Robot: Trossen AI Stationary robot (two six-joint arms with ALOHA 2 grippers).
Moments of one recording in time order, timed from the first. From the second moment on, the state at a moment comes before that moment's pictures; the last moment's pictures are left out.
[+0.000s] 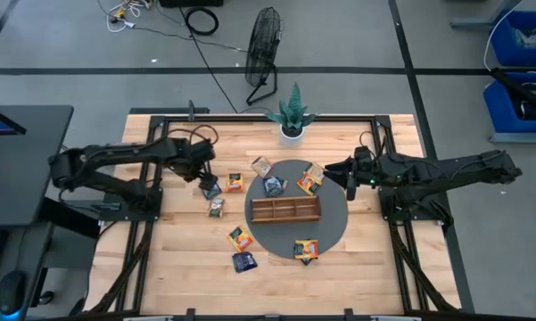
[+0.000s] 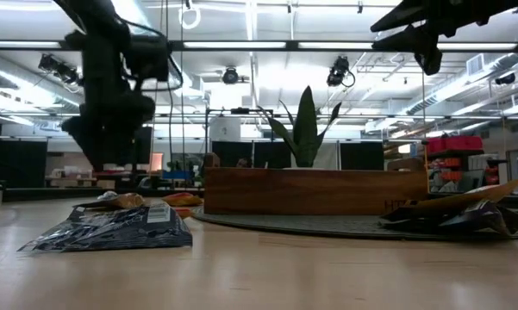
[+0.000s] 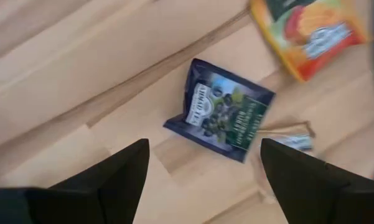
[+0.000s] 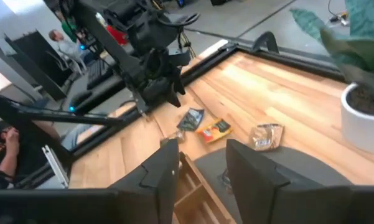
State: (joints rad) left arm 0.38 1.29 0.75 -0.83 0.02 -0.63; right arm 0.10 0.70 0.57 -0.14 0.32 0.58
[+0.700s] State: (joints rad) left arm 0.38 1.57 0.75 -0.71 -0.01 -0.50; right arm 0.10 0.74 0.57 -0.14 0.32 0.59
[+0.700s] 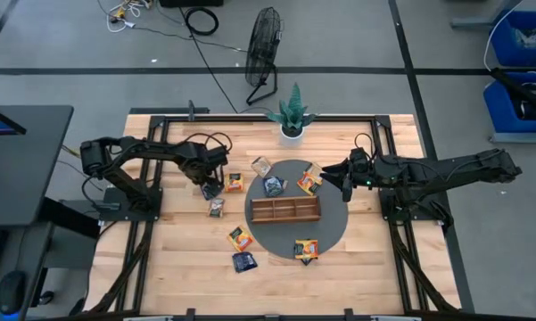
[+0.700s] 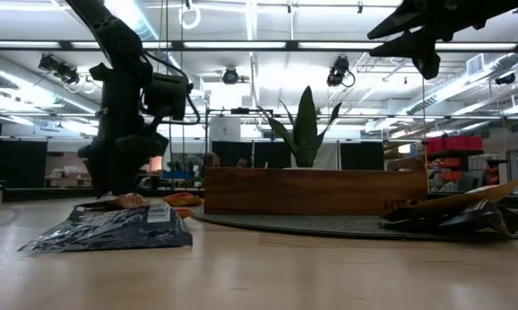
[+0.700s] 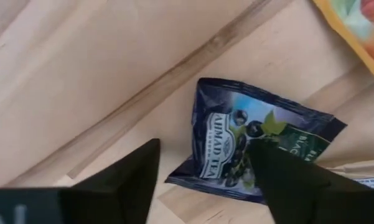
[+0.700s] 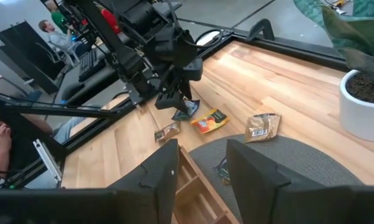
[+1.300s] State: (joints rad) left arm 0.38 1.47 0.74 -0.69 0.02 -0.52; right arm 0.10 0.74 0.57 -0.15 0.32 0.59
